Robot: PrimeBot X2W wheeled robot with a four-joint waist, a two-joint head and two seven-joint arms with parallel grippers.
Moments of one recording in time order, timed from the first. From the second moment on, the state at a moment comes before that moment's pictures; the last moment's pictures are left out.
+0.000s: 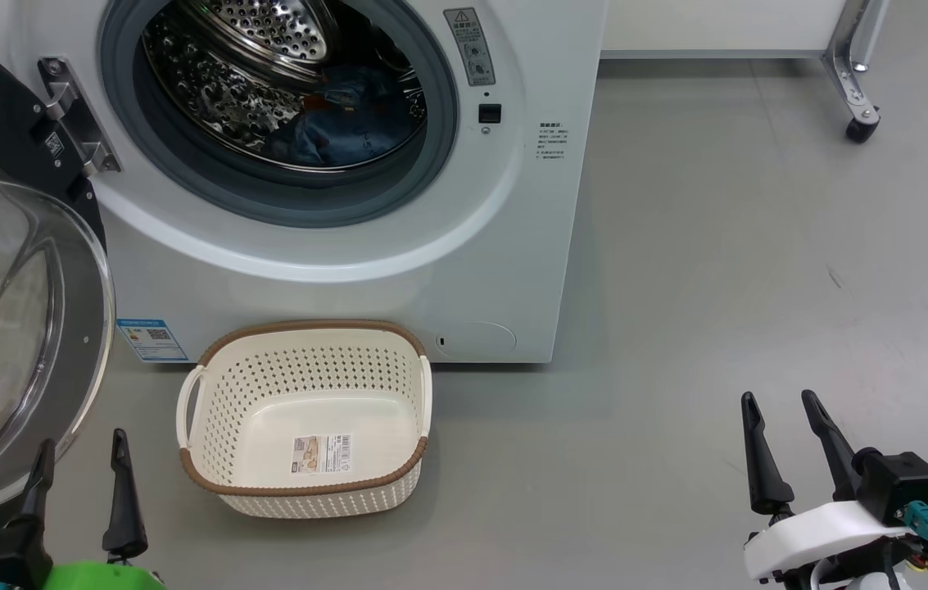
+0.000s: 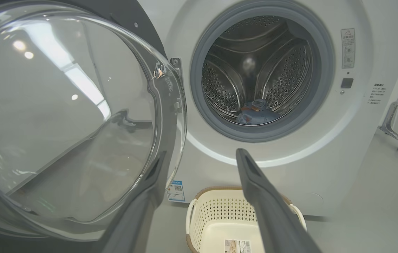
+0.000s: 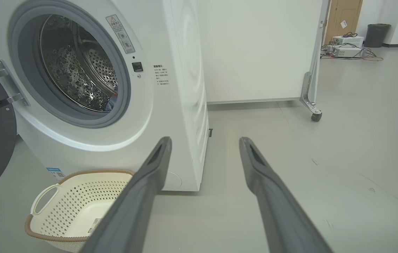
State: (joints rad) left arm 0.12 0.04 0.16 0.11 -0.18 -0.10 -0.25; right arm 0.05 -0.07 0.11 0.20 0.24 0.11 -0.25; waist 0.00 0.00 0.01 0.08
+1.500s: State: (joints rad) left arm 0.08 0.04 0.13 0.10 -0.24 -0.07 -0.25; right arm 0.05 -0.08 0.11 0.18 0.21 0.11 -0.25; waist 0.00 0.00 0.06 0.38
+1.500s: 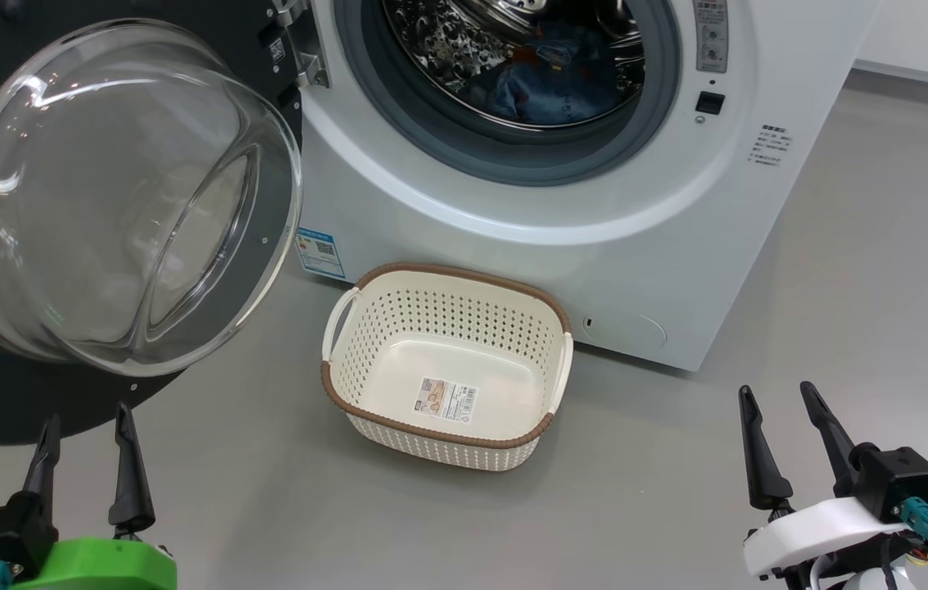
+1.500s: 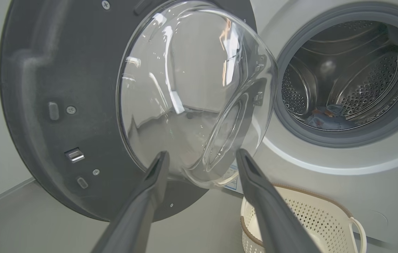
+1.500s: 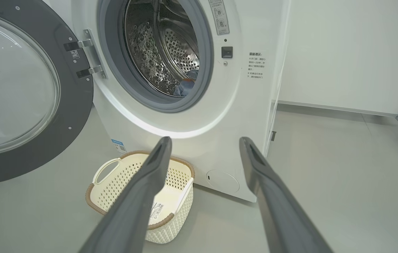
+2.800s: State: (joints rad) left arm 0.08 0.04 0.16 0.10 -0.27 -0.04 -0.25; right arm 0.02 -0.08 0.12 0.21 0.19 0.11 -0.25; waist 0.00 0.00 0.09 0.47
